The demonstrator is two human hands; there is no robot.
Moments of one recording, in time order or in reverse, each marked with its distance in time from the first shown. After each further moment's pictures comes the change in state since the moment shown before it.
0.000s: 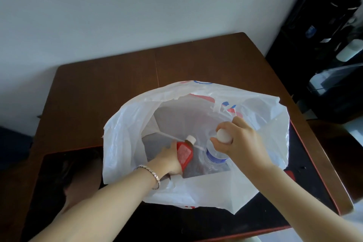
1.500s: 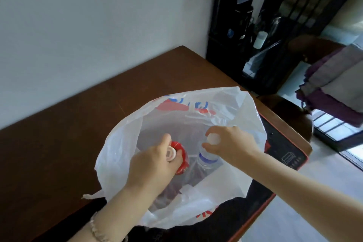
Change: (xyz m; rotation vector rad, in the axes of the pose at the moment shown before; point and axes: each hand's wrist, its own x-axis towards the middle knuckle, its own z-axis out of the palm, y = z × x) left_hand -0.104 0.000 -0.092 0.309 0.666 0.759; right_hand -0.016 -0.039 0.005 -0.177 -0.033 0.490
